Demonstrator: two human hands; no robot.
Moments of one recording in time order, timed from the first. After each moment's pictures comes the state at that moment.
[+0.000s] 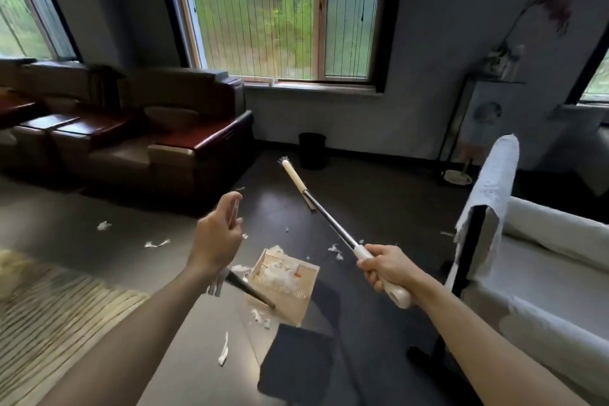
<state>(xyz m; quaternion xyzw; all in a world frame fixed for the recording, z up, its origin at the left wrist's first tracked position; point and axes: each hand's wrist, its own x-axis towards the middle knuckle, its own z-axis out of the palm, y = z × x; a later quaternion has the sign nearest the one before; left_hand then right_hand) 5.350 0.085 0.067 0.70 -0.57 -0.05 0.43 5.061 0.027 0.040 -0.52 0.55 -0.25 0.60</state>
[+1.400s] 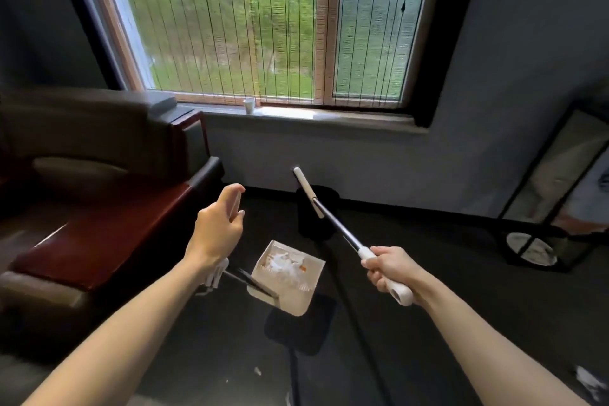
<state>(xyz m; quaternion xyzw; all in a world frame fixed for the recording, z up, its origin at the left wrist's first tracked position) 5.657 -0.901 0.052 0.67 -0.58 -0.12 0.45 5.355 -0.934 0.016 -0.42 0.58 -0.27 0.65</state>
